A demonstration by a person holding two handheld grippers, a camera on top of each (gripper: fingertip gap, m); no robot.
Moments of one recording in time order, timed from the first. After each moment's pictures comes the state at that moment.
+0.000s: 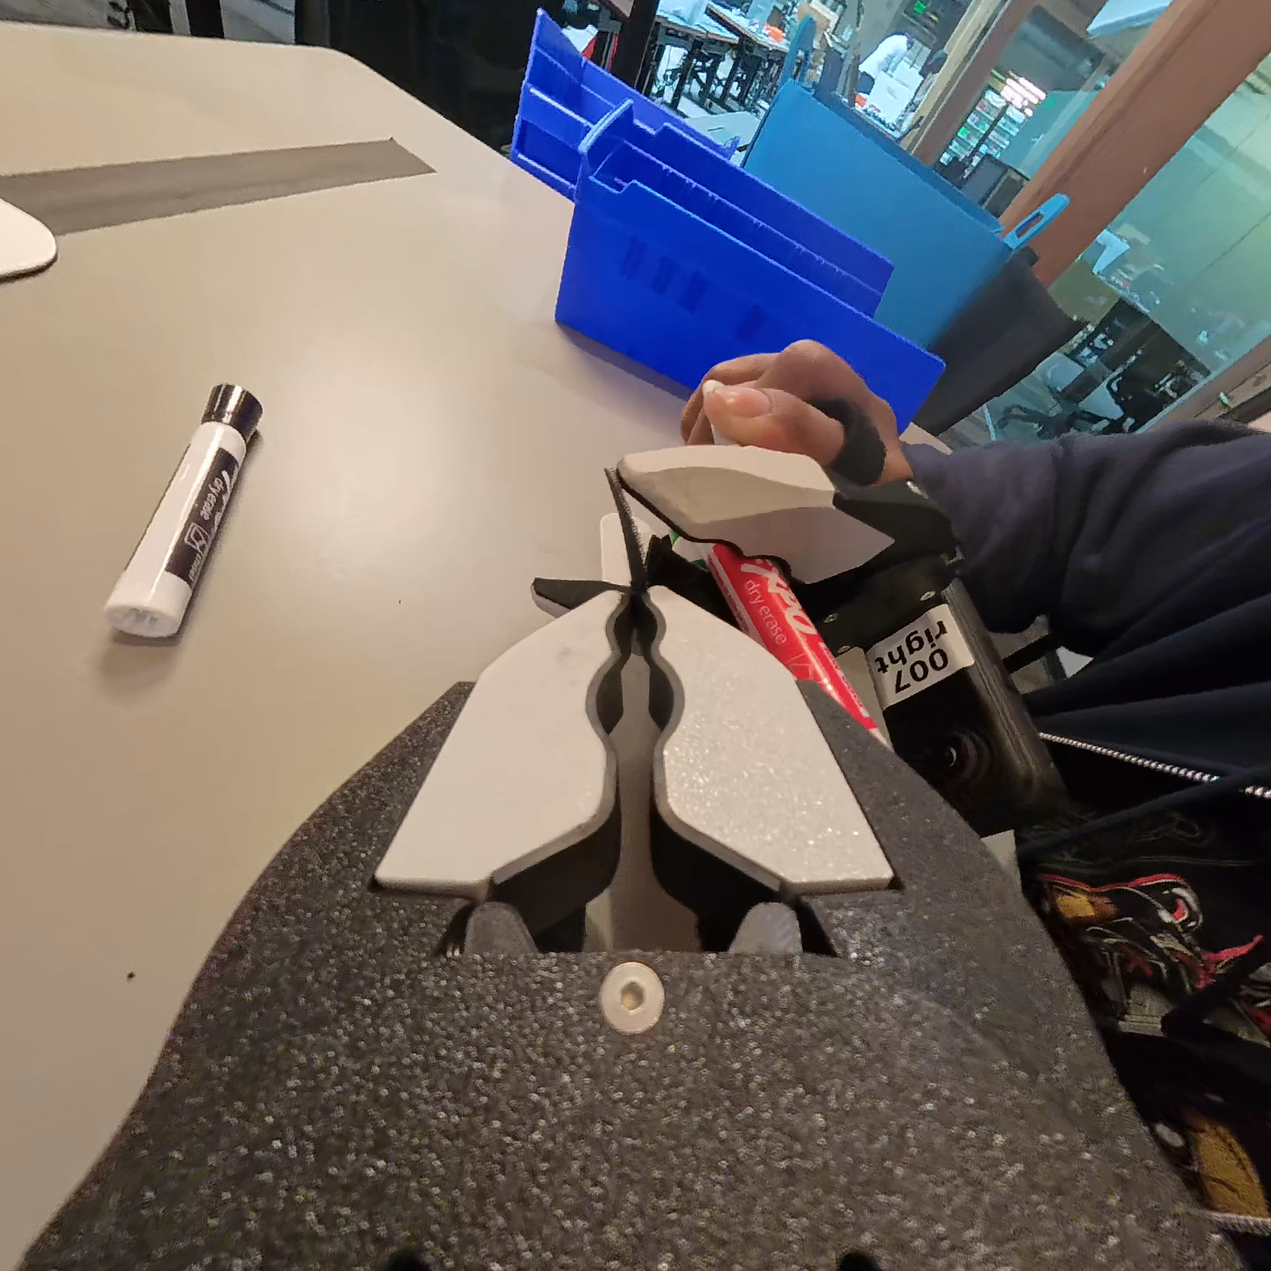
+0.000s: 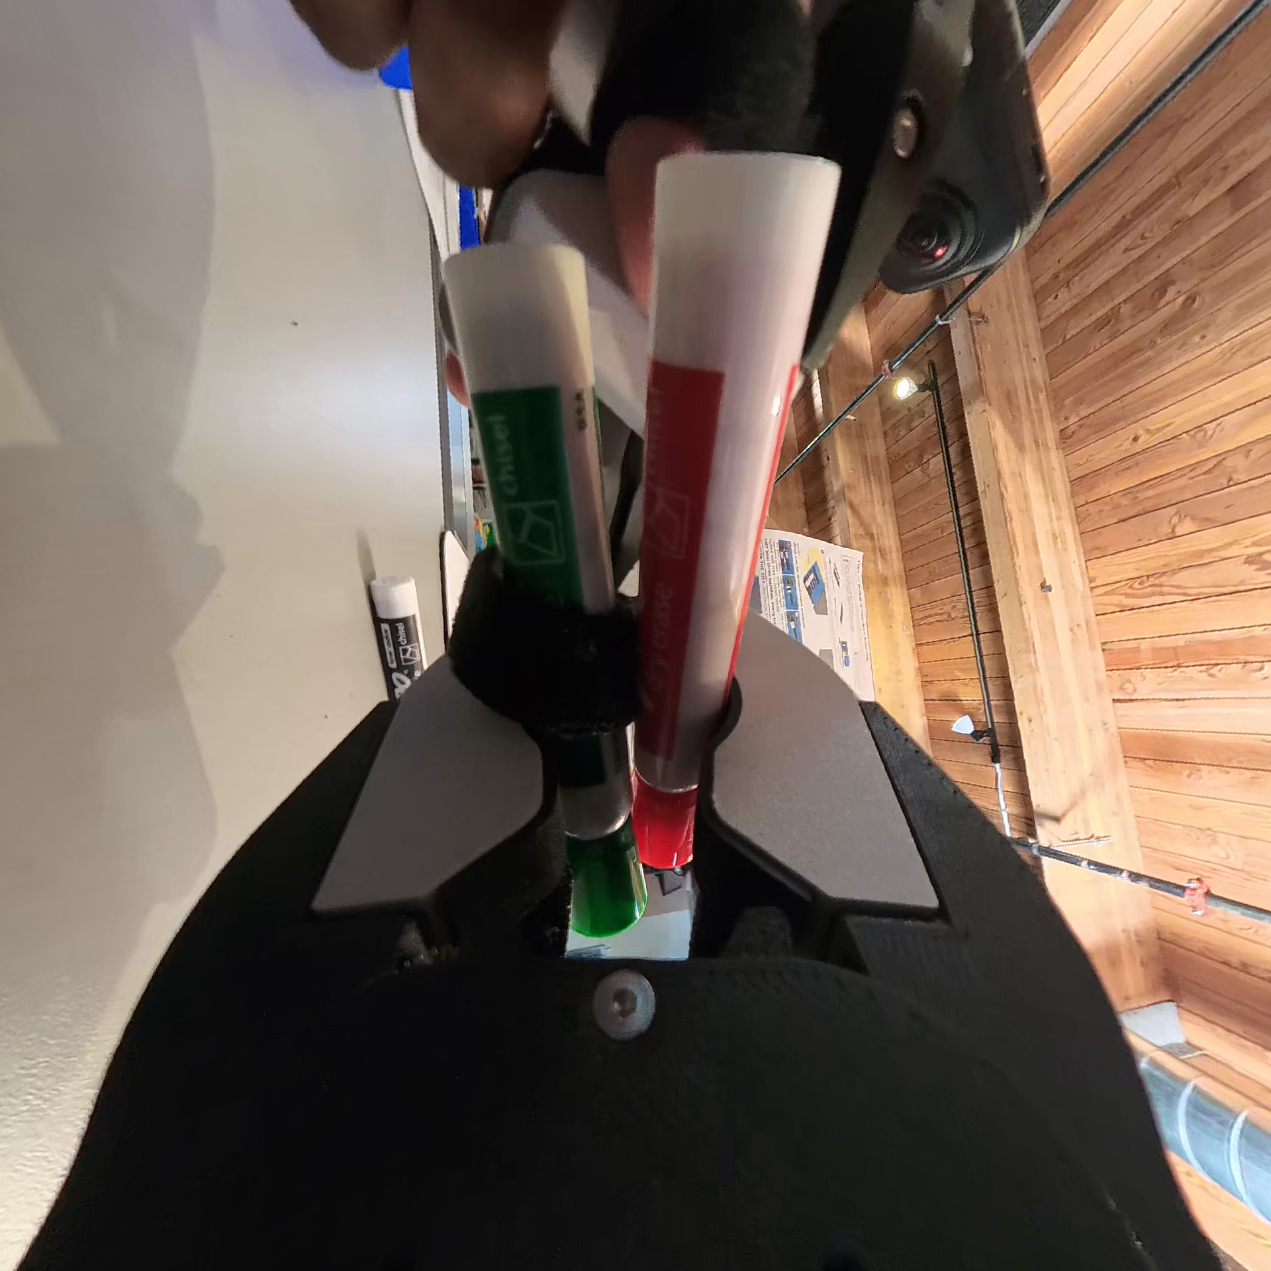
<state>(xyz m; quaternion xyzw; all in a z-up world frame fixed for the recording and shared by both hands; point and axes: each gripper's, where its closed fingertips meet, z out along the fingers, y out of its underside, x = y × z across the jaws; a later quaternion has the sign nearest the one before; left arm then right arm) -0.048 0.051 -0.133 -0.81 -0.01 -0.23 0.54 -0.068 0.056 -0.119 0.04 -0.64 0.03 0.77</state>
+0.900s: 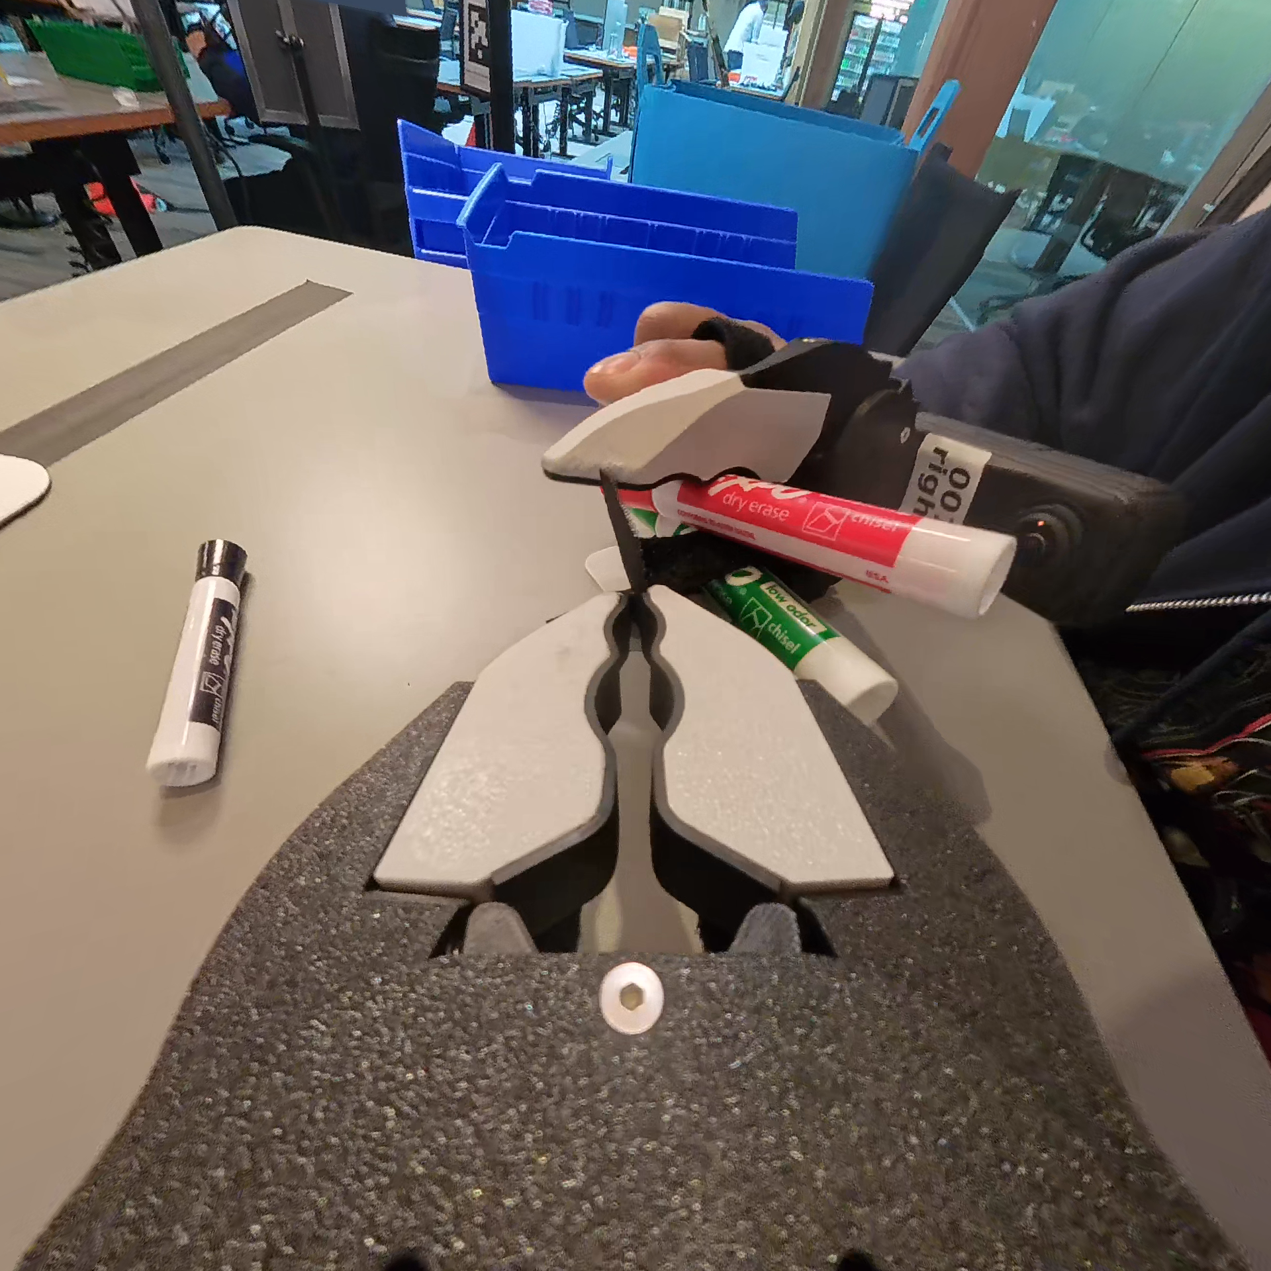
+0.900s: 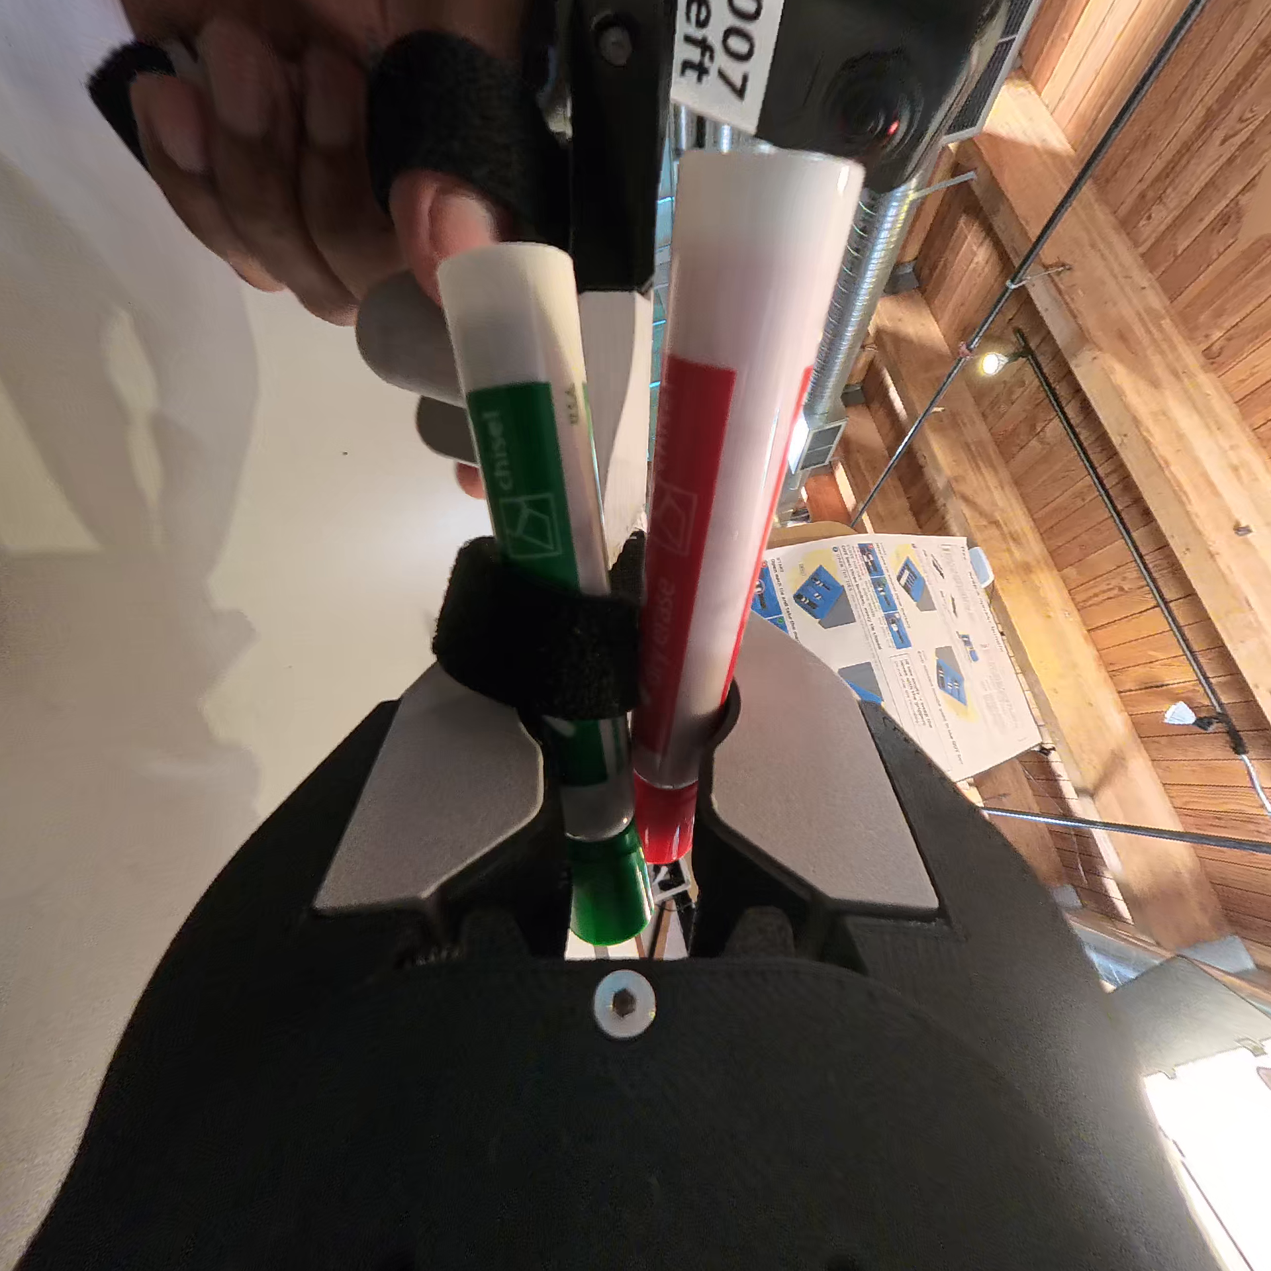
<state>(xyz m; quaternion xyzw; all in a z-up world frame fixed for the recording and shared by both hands) -0.037 0.048 -0.129 -0.78 0.14 -0.18 0.58 -0.057 0.053 -0.114 -0.01 -0.67 0.17 0.73</state>
